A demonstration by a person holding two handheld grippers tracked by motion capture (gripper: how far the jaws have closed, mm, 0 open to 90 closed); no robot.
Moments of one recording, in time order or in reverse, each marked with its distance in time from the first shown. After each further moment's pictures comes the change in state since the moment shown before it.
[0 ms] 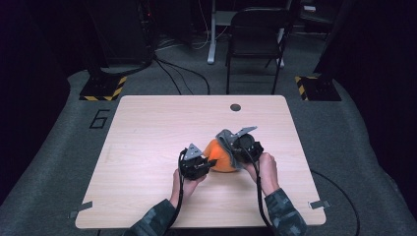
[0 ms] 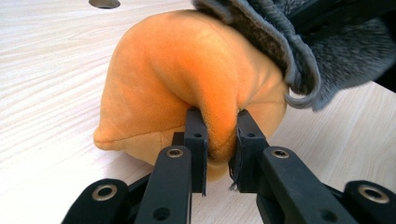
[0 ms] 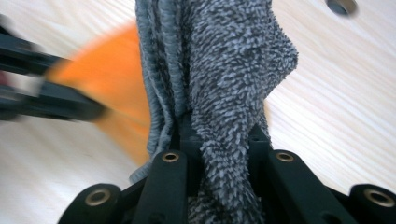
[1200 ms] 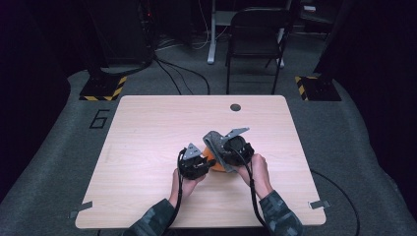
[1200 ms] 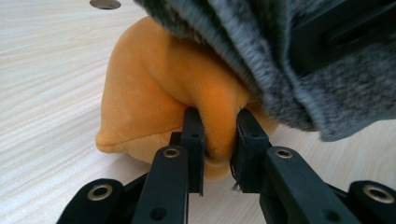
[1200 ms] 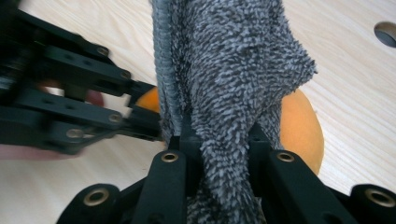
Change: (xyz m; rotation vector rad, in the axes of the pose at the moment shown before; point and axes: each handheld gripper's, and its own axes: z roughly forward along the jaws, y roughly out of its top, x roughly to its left) left arm 0.003 0.000 0.000 0.002 -0.006 0.001; right arm 0.032 0.013 -0.008 -0.082 0.142 -0.071
